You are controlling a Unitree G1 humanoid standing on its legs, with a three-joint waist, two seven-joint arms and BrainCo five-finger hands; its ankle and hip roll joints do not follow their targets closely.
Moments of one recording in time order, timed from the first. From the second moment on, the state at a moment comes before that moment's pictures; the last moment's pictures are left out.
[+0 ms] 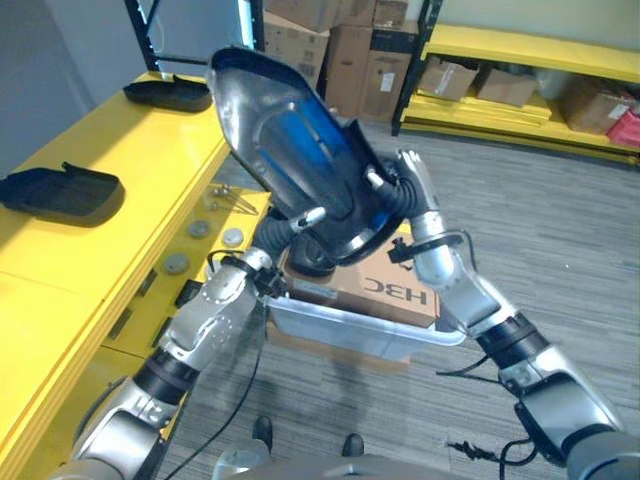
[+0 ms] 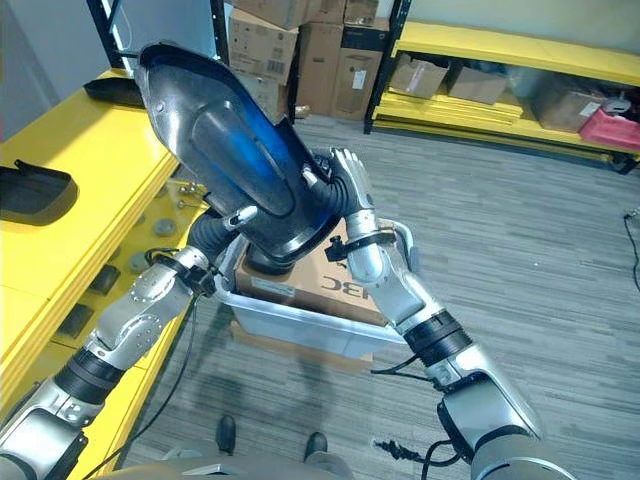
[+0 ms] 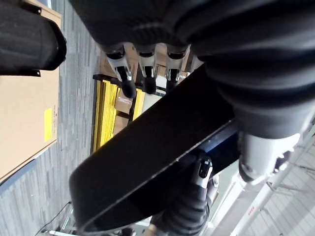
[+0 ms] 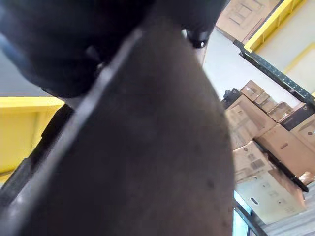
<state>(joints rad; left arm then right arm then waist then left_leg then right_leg) -0.38 0.37 -0.43 -0.08 -0.74 0.09 0.07 -0.53 -0.58 0.46 0.10 -0.23 -0.17 -0.48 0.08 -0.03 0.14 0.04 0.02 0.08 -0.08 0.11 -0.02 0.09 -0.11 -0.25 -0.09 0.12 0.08</state>
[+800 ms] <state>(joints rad) -0.25 0.34 -0.40 -0.06 -0.34 -0.23 0.47 -0.26 -0.40 0.54 0.05 0.05 -0.35 -0.40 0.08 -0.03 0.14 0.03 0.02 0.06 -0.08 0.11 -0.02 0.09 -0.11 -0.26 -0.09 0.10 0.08</state>
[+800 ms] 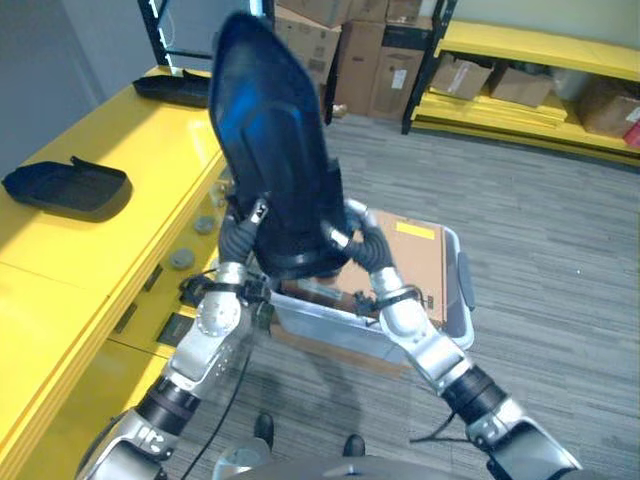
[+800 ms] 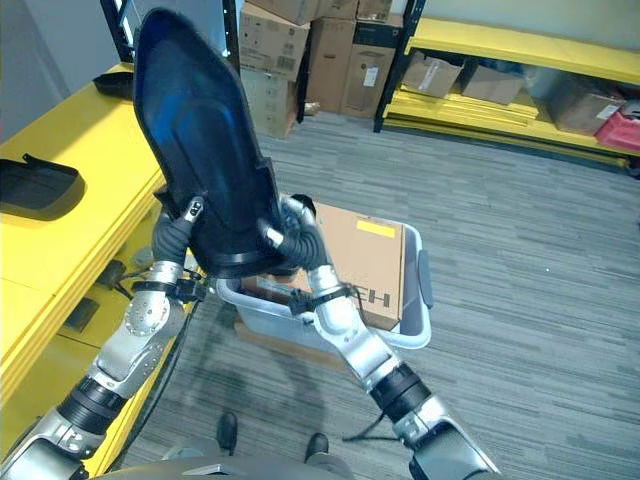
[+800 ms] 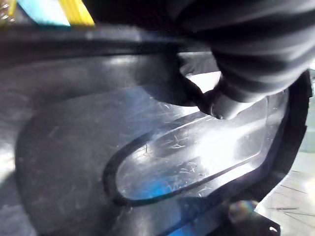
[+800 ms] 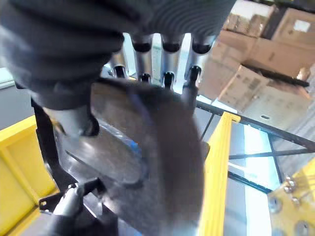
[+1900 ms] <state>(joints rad) -0.06 0.52 0.04 -0.23 -0.22 -0.47 0.25 -0.01 -0.33 0.10 1.27 0.21 0.09 0.11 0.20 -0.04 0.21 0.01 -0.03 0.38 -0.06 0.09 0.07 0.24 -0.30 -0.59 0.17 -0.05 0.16</state>
